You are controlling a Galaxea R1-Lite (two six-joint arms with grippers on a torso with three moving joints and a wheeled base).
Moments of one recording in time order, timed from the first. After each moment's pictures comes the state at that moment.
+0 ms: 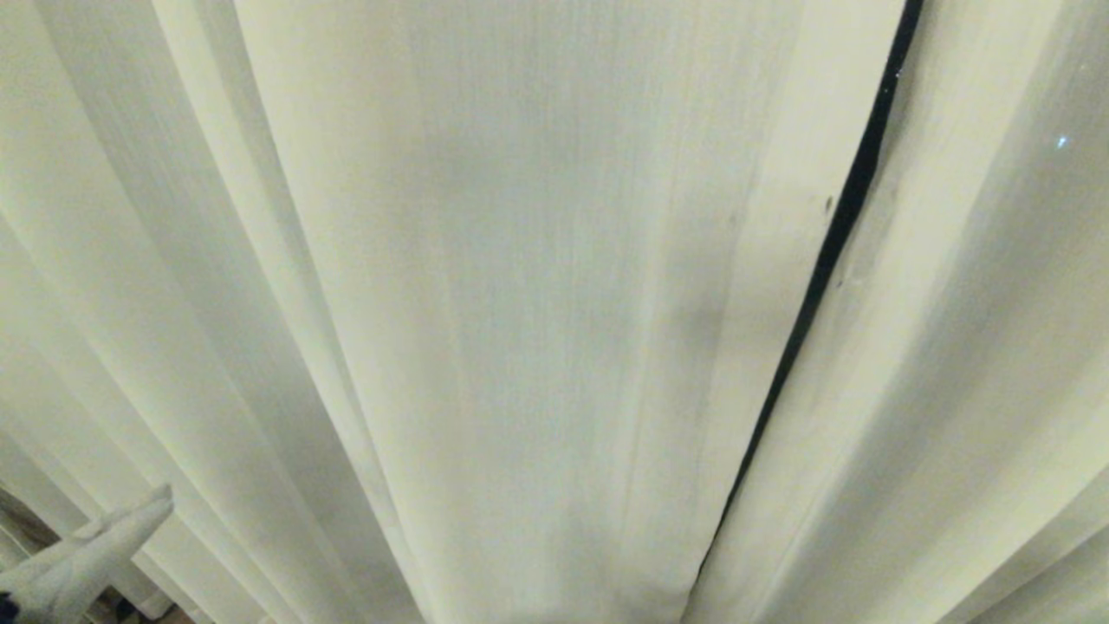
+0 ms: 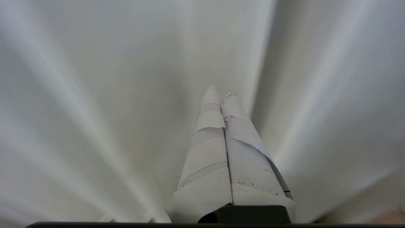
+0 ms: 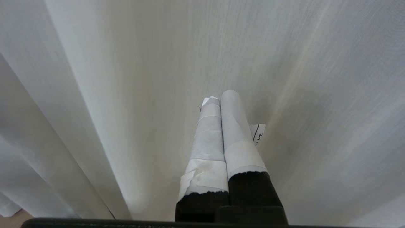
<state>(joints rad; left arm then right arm) -0.29 0.60 -0.15 -0.34 0.06 0.02 0.01 0.00 0.00 0.01 0.03 -0.09</state>
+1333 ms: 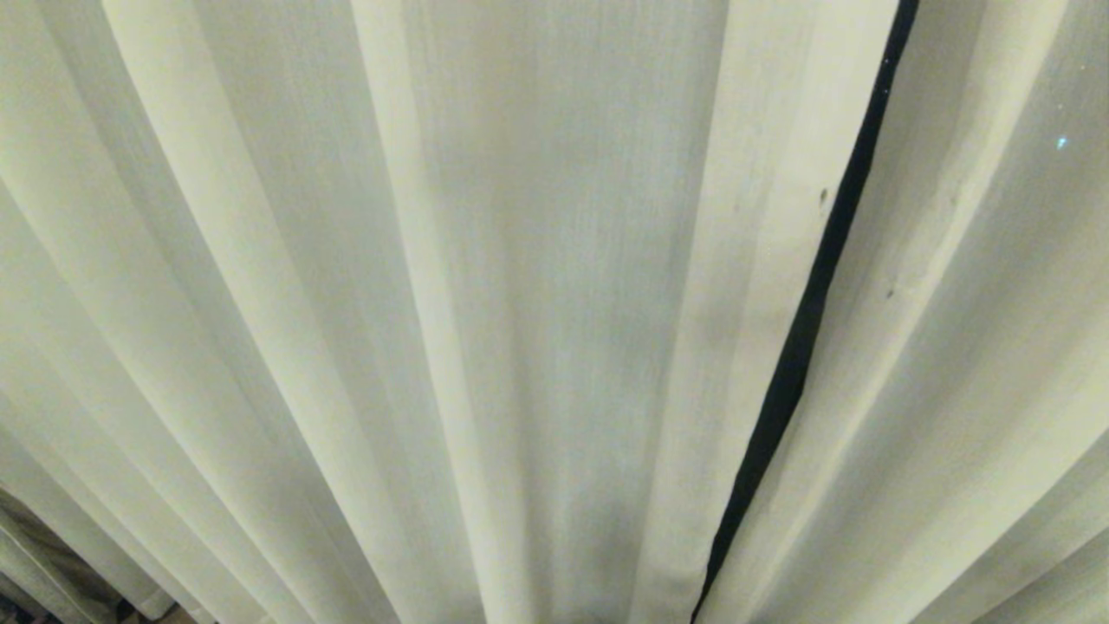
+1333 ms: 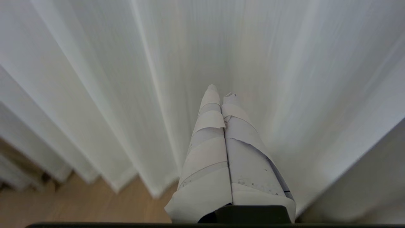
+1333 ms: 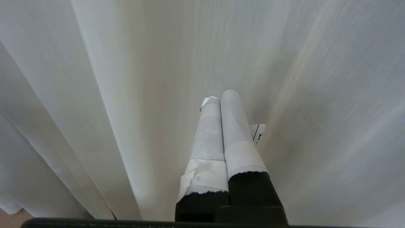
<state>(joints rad) -0.01 0.11 0.00 0.00 0.00 0.02 0.01 0.00 0.00 0.01 0.03 -0.09</state>
